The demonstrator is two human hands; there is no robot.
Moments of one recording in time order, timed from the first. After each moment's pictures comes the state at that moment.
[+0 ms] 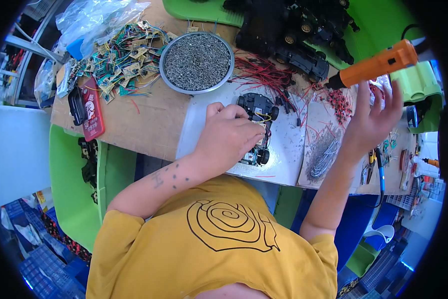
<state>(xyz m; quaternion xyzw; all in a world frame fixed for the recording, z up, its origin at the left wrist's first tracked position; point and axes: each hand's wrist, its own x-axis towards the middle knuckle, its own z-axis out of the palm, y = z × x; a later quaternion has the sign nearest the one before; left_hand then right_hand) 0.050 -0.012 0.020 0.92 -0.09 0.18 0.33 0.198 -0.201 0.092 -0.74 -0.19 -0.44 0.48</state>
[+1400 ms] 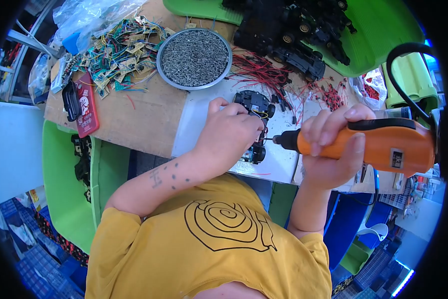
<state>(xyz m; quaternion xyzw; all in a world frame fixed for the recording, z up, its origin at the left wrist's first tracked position) 0.054 -0.020 0.024 0.94 -0.08 0.16 0.31 0.120 -0.167 0.104 -0.50 -0.32 0.02 0.80</state>
